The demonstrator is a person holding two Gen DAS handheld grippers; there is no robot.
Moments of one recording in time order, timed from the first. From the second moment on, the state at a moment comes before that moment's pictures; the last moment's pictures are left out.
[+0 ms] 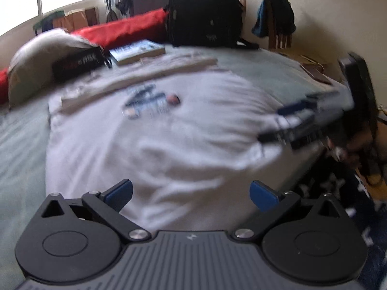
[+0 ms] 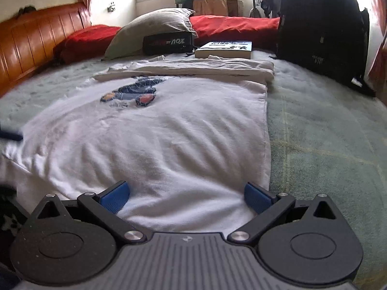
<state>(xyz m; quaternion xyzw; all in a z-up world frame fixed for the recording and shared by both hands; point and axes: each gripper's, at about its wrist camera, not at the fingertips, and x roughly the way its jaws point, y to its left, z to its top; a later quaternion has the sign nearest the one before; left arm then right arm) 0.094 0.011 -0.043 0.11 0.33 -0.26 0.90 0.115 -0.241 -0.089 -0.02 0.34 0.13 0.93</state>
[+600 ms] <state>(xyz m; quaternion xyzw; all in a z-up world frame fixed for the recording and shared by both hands) 0.130 0.054 -0.036 0.07 0.35 -0.20 0.91 0.110 -0.242 -0.086 -0.03 0.34 0.14 0.93</state>
